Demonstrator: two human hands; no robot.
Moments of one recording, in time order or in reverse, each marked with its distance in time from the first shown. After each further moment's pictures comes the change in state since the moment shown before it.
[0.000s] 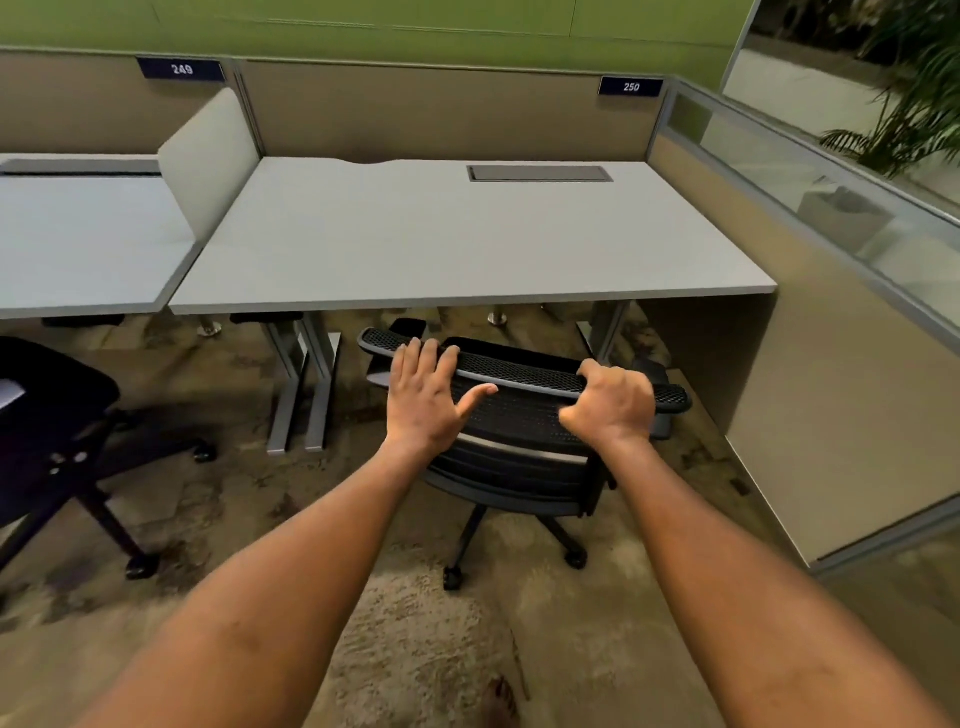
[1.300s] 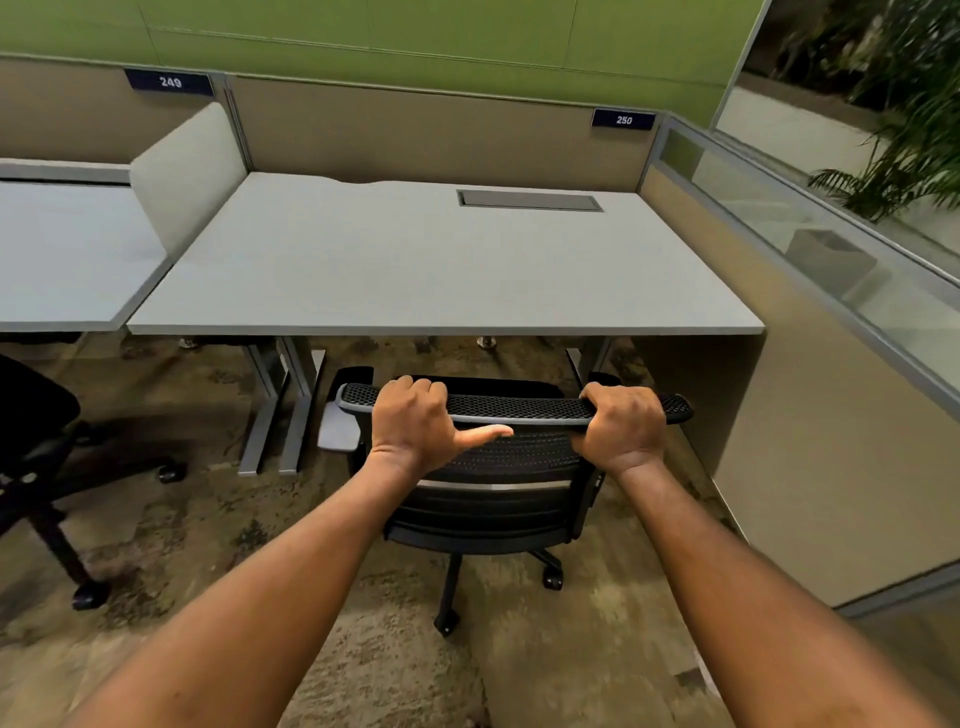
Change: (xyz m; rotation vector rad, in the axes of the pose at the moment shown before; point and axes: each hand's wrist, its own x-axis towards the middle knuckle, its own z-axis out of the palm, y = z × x) left_hand 0.044 0.046 -0.009 0.097 0.191 0.076; right_hand 0.051 0.063 0.005 0.091 0.190 -0.251
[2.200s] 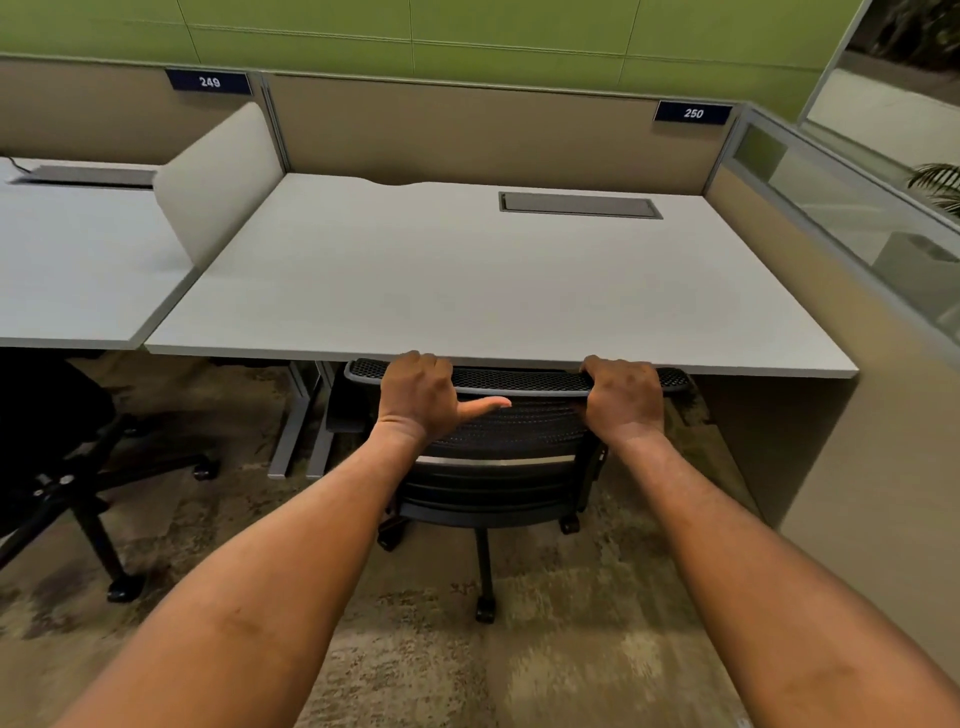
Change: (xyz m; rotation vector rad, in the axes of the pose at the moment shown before) left_hand 0.117 -0.051 0.066 0.056 0.042 -0.021; right_hand 0.146 0.012 0.089 0.008 -0.136 -0.022
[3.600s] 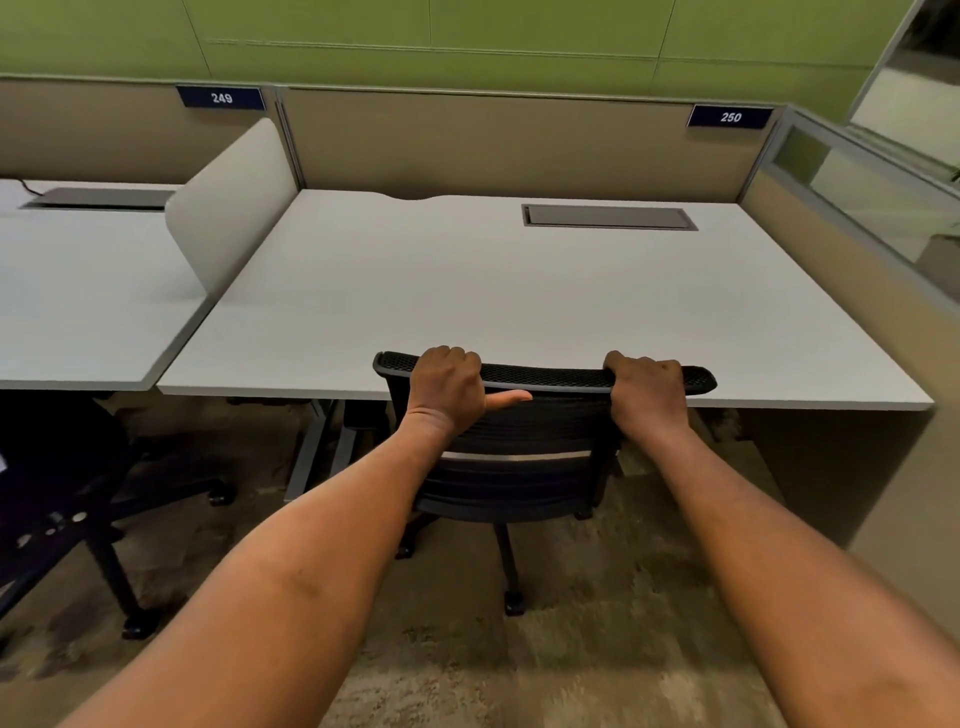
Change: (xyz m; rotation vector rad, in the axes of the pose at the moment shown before) left_hand 0.077 -0.054 0.052 0.002 0.005 0.072; right_hand 0.092 -0.018 0.037 -0.083 -0.130 0.012
